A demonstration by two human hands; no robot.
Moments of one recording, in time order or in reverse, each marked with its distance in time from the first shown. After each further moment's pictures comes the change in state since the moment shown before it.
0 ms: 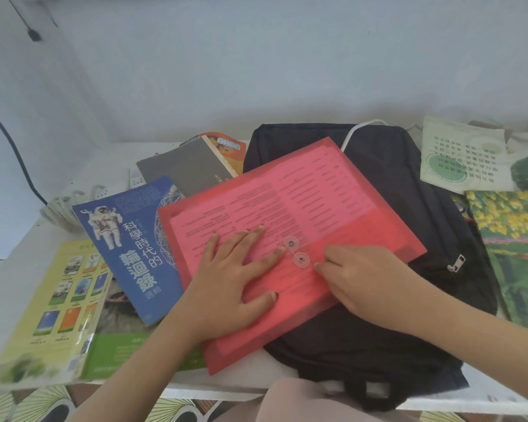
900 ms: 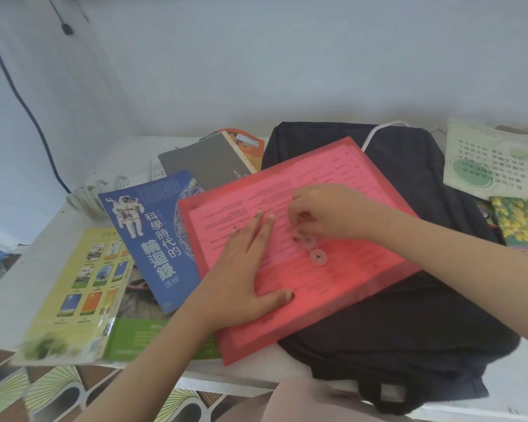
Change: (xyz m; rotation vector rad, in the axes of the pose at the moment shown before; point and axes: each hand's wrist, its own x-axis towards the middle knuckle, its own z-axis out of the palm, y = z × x) left_hand -0.003 -0.004 -0.002 -0.207 0.035 -0.031; right_hand 0.107 0.033 -0.005 0.283 -0.239 -0.006
